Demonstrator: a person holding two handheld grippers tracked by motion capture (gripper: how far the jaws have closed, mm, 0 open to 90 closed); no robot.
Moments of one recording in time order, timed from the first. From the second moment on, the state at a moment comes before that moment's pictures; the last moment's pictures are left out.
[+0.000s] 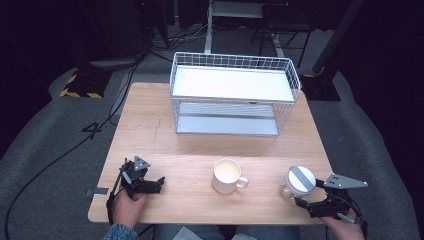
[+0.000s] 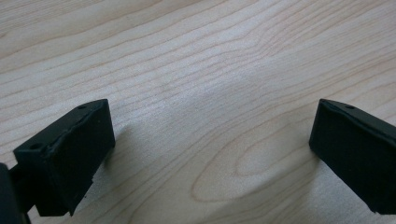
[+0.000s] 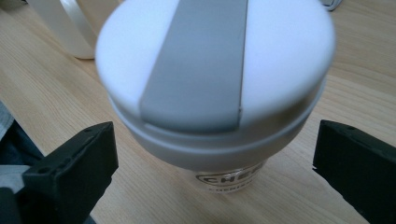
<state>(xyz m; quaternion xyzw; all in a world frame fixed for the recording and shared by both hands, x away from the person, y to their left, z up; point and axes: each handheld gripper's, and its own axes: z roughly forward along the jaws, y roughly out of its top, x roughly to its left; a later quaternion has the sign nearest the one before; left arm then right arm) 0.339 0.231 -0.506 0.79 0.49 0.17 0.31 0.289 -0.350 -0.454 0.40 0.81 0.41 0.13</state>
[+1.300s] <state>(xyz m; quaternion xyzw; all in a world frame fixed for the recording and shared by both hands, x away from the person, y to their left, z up) 0.339 0.231 -0.506 0.79 0.49 0.17 0.31 0.302 -0.339 -0.484 0.36 0.78 0.48 0.18</state>
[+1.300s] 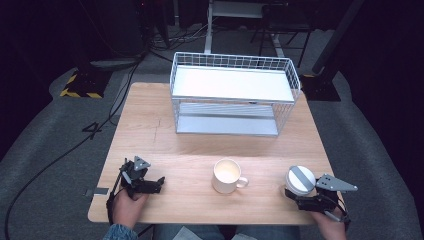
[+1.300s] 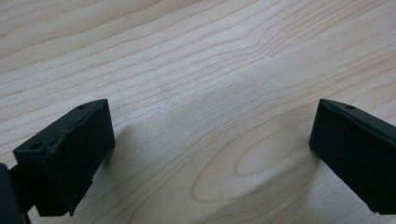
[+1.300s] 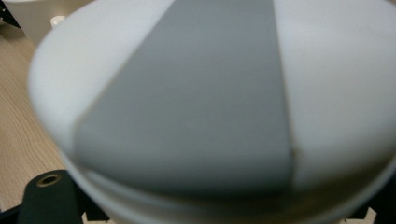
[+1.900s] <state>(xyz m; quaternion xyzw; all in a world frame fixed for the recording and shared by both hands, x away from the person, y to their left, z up) 0.339 0.231 -0.506 0.80 0.49 0.17 0.31 0.305 -0.331 -0.465 0.35 0.77 0.50 0.19</state>
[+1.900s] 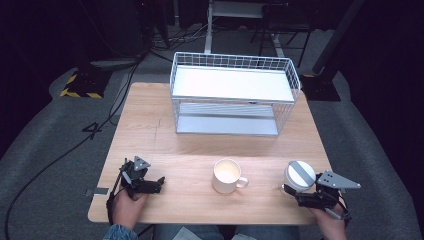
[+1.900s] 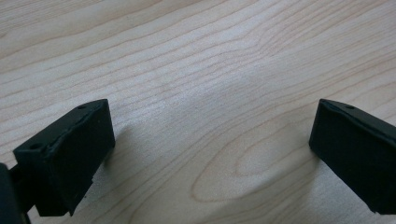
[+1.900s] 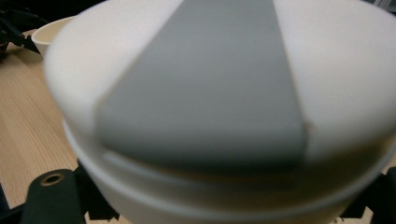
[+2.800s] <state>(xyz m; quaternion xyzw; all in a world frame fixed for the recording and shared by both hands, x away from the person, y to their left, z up) 0.339 0.231 -0.506 0.80 0.49 0.17 0.31 0.366 -0.286 -0.413 0.31 0.78 0.51 0.21</state>
